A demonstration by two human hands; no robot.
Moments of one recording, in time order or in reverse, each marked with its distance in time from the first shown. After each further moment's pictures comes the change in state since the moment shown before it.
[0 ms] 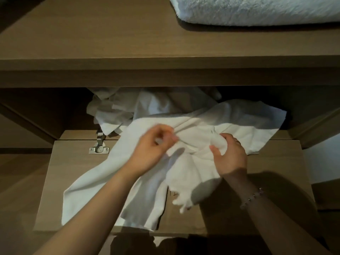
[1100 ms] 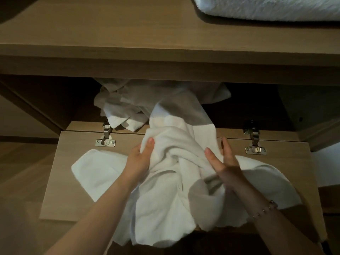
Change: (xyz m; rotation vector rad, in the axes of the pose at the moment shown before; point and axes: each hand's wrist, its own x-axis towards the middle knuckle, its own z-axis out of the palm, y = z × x) left_hand -0.024 -0.054 -0.009 -0.299 0.279 -0.401; right_hand -0.022 0.001 0.012 0.354 -0.413 0.209
